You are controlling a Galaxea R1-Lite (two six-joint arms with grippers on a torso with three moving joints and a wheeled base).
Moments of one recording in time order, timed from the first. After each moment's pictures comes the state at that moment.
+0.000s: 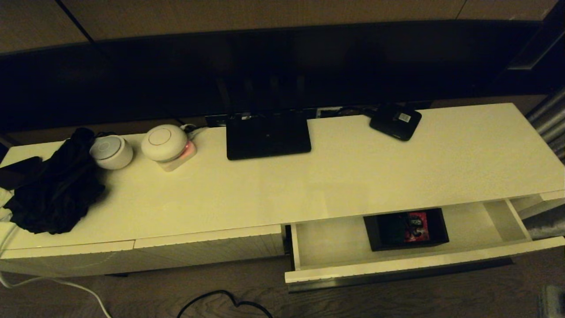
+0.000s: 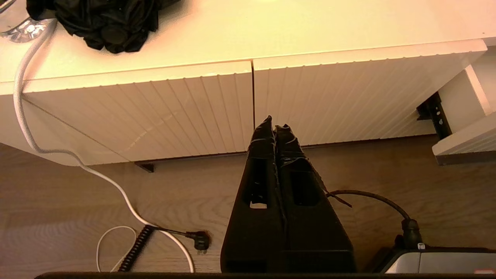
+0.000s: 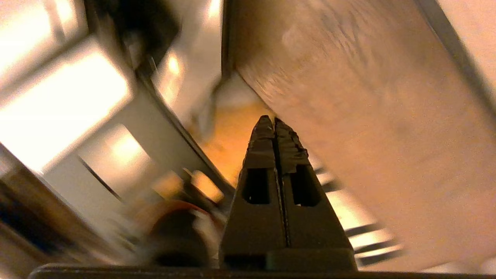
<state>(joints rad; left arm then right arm) 0.00 0.00 0.00 0.00 0.00 0.00 0.19 1.02 -0.61 0.64 0.23 -0.60</state>
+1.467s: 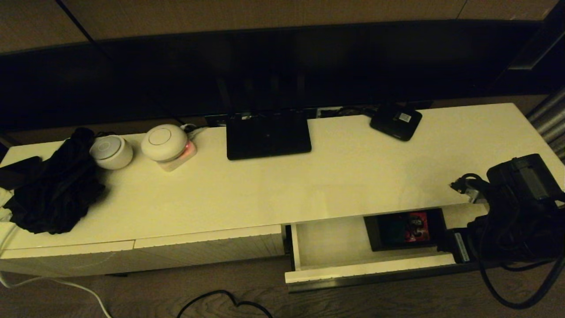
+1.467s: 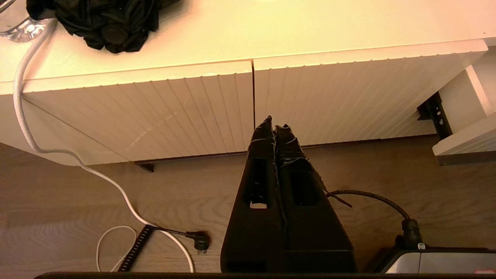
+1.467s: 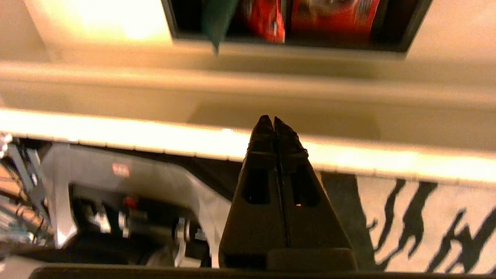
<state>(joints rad) 0.00 0.00 0.00 0.00 0.00 0.00 0.19 1.56 -0.84 0.19 0.05 0.15</state>
